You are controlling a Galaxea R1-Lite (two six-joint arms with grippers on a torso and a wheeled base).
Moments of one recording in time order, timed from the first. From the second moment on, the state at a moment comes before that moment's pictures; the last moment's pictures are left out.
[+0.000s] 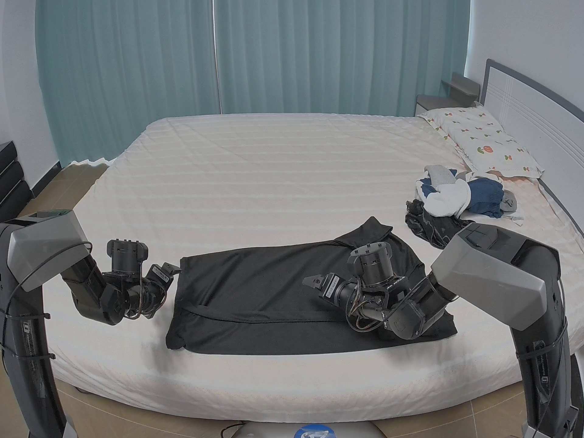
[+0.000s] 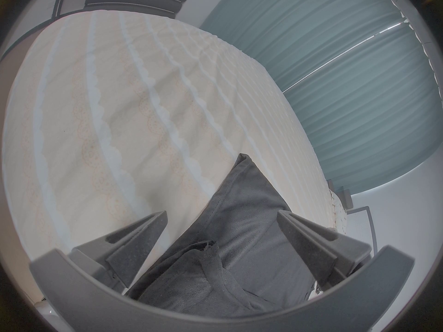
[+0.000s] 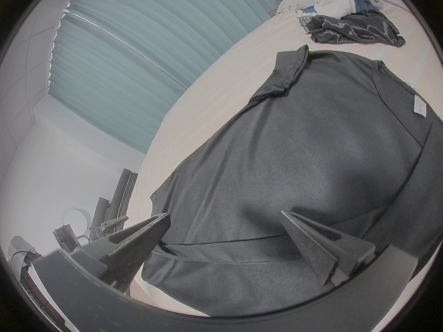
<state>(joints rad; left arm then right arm) -0.04 2.29 -0.83 -0.78 -0.03 -1.03 0.56 2.47 -1.20 -0.73 0.00 0.88</state>
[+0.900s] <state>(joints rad) -0.04 2.29 -0.84 -0.78 -0.02 -1.03 0.63 2.46 -1.13 -0.65 0.00 0.79</state>
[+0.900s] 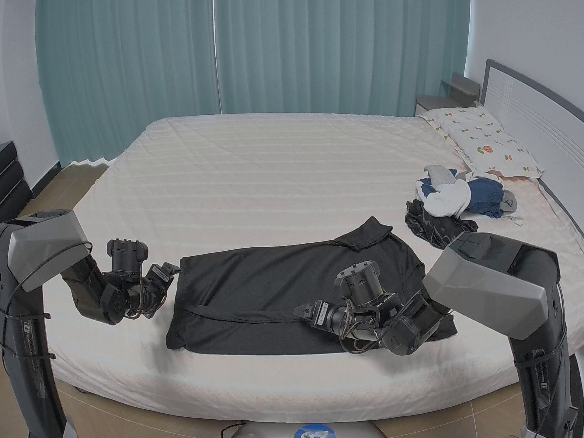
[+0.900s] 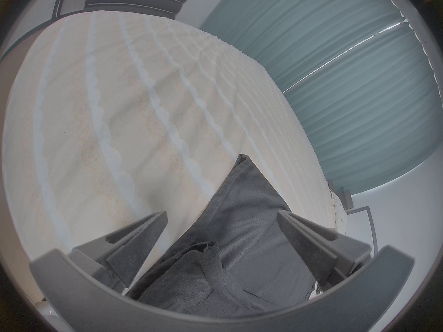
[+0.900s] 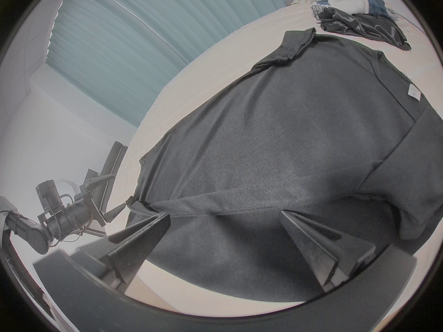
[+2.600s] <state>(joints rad) -0.23 2.25 -0.82 -0.78 -0.01 -1.03 0.55 2.33 -1.05 -0.69 0.00 0.79</state>
